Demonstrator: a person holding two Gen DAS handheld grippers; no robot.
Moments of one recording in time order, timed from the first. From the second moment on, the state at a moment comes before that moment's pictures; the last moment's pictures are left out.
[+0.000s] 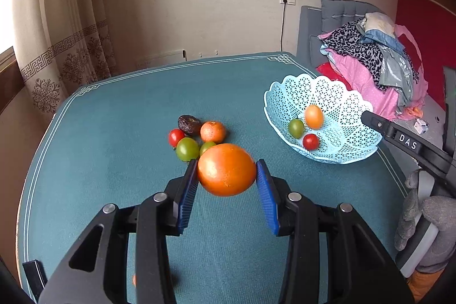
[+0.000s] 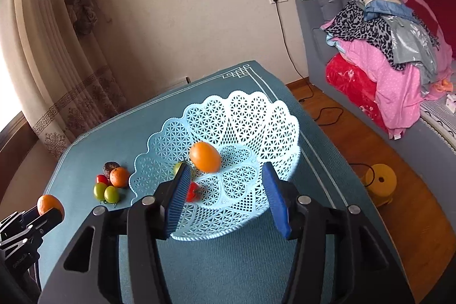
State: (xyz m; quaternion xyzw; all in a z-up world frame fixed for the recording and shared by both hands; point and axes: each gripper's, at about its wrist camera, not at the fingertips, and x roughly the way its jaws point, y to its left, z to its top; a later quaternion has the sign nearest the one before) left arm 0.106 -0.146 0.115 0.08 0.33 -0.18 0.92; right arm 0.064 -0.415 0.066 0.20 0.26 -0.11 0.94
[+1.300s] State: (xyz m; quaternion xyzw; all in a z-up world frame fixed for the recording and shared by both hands) left arm 0.140 -0.234 0.122 0.07 0.34 -0.26 0.90; right arm 0.032 -0.440 0.064 0.26 0.24 -0.13 0.93
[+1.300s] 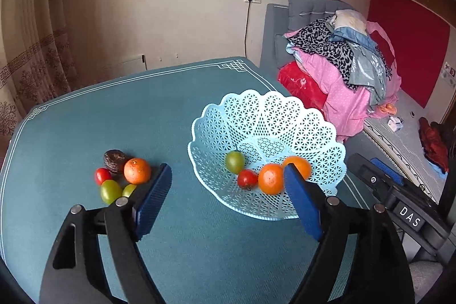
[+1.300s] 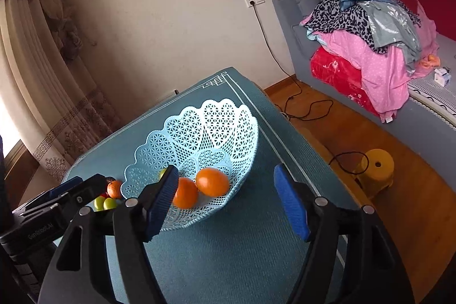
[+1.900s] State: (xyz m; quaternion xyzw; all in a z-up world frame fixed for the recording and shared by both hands) left arm 0.156 -0.127 0.136 0.04 0.32 -0.16 0.93; right arm 0.033 -0.410 0.069 0.24 0.26 -0.10 0.93
